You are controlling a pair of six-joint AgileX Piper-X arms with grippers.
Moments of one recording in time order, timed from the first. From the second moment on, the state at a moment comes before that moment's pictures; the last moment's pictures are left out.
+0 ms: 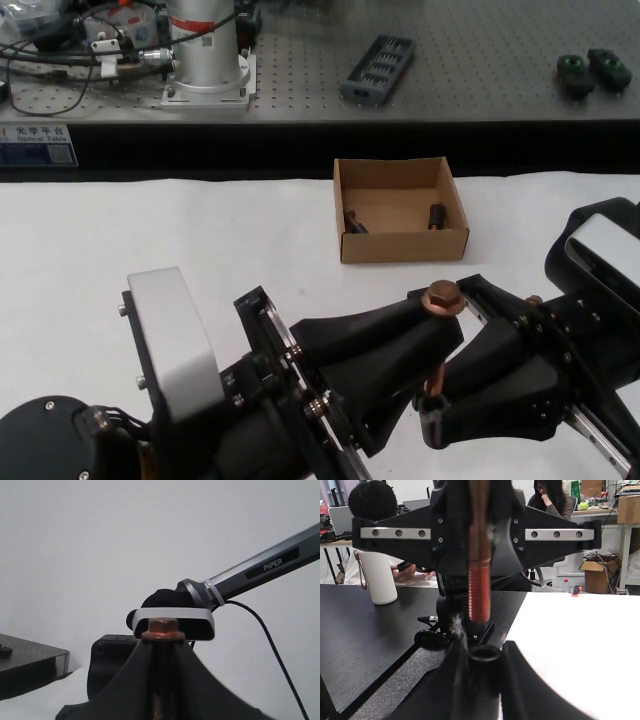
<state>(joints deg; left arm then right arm) -56.2 79.6 -17.4 -77.3 9.4 -11.6 27.7 88.4 -49.7 61.1 -87.9 -86.0</state>
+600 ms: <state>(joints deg) -56.2 79.6 -15.8 -77.3 6.5 -10.8 27.7 88.4 -49.9 61.1 -87.9 -85.8</state>
